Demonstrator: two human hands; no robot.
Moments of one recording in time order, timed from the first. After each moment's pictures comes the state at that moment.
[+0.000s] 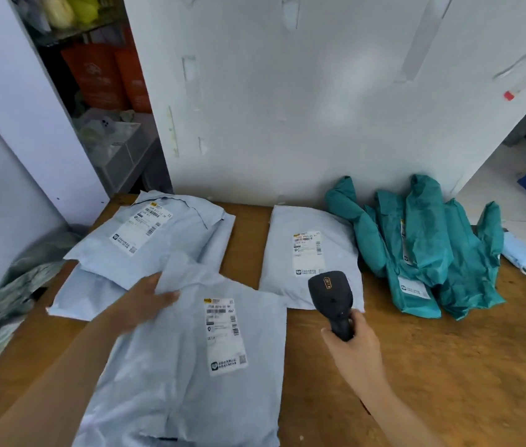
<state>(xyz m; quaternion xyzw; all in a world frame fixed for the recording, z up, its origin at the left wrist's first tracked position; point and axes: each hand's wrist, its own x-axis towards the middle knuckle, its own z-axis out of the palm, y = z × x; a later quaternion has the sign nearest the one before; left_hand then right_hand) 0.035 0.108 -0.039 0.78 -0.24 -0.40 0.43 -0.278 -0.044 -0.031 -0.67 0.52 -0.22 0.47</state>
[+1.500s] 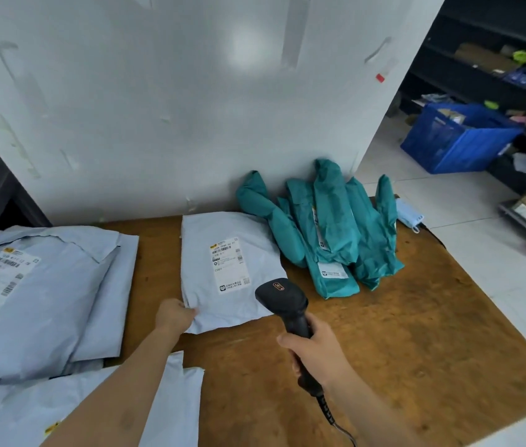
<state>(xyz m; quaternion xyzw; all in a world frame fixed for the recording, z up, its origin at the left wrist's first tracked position) -0.054 -0.084 -0.132 0.84 -0.19 -0.40 0.30 -0.309 -0.089 -0.016 -0.53 0.57 -0.17 0.61</state>
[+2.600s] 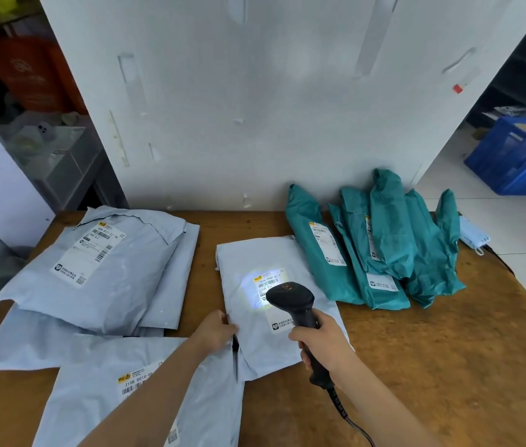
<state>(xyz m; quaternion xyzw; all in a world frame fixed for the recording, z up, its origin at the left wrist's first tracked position) -0.055 -0.017 -0.120 0.79 -0.23 -0.49 0.29 -0.255 -0.079 -0.028 -0.56 0.55 -0.10 0.62</state>
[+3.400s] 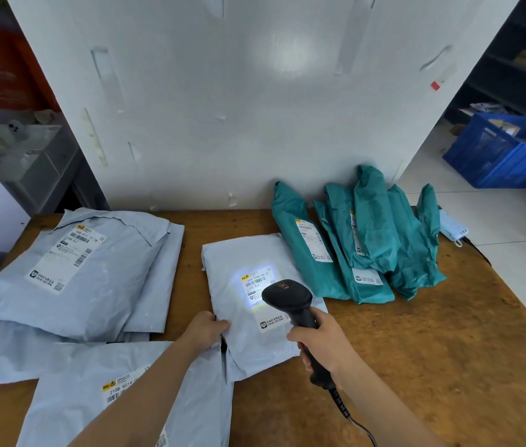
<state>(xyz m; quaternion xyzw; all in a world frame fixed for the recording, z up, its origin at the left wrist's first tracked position) -0.062 -0.026 -0.118 0.76 -0.19 -0.51 0.34 -0.270 -0.081 -0.017 -0.56 0.55 -0.10 0.61</state>
